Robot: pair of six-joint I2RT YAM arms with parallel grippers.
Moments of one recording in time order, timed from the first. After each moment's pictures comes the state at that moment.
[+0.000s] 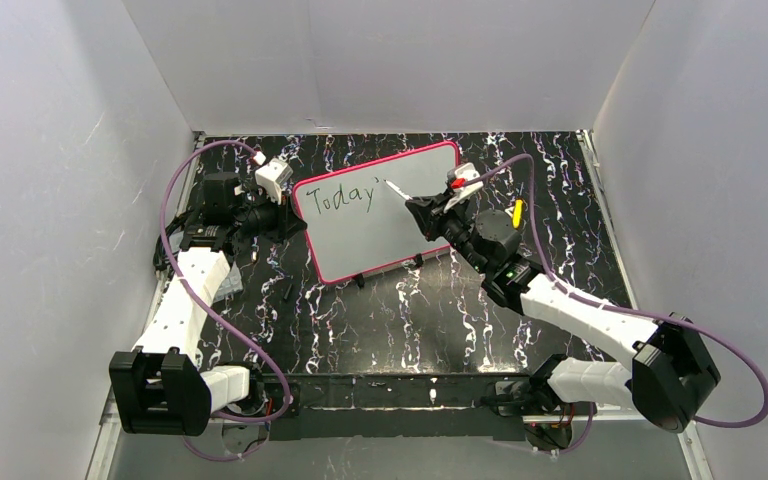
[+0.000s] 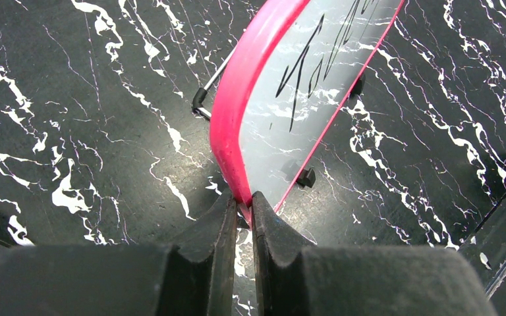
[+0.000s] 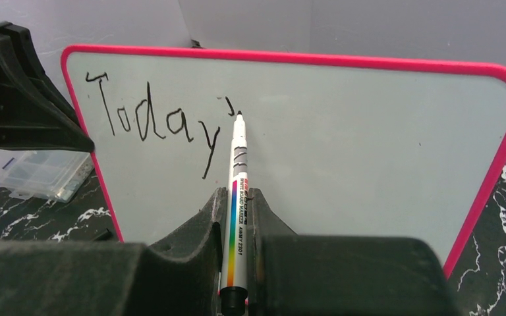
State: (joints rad) left arm -0.05 1.18 0.96 -0.44 0.64 0.17; right arm 0.77 1.18 0.73 0.52 0.08 0.14
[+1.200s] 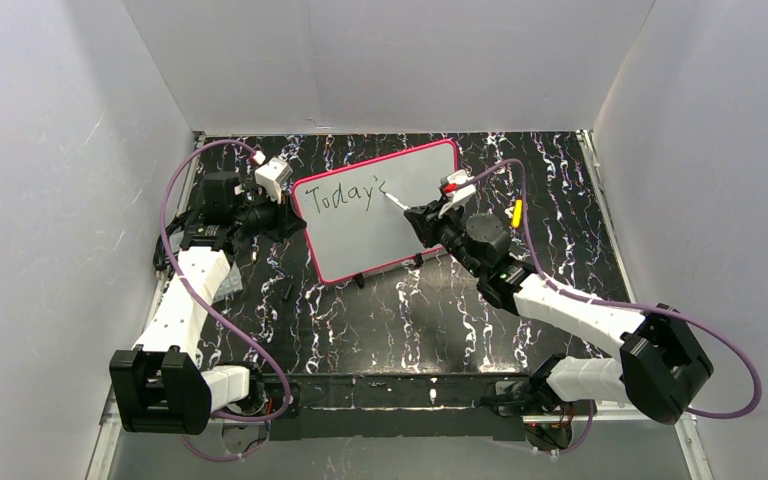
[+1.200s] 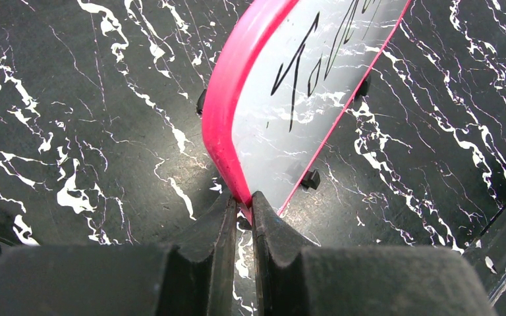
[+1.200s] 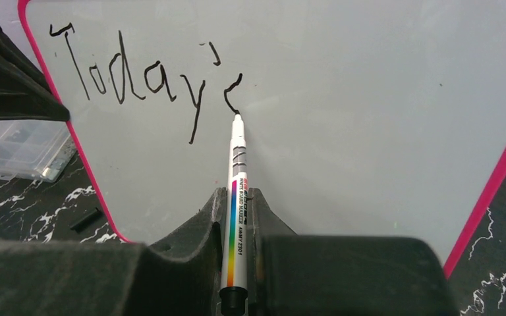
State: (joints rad) left arm -0.05 1.19 0.96 -0.43 0.63 0.17; right arm 0.77 1.23 0.69 0.52 0.09 0.17
